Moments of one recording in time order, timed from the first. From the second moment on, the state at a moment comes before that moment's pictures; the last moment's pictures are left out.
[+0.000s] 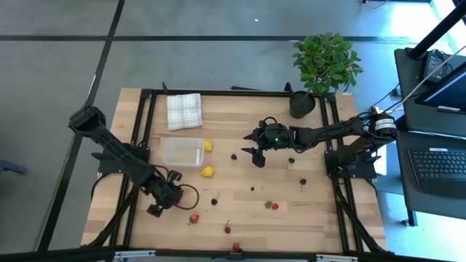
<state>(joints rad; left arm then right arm) -0.69 1.34 0.67 -0.59 -0.04 -0.33 -0.09 1.55 0.72 0.32 0.04 0.08</state>
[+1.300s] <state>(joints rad) -0.02 1.15 0.93 -1.01 -0.22 -0.17 -0.09 1.55 0.72 0.32 0.04 0.01</state>
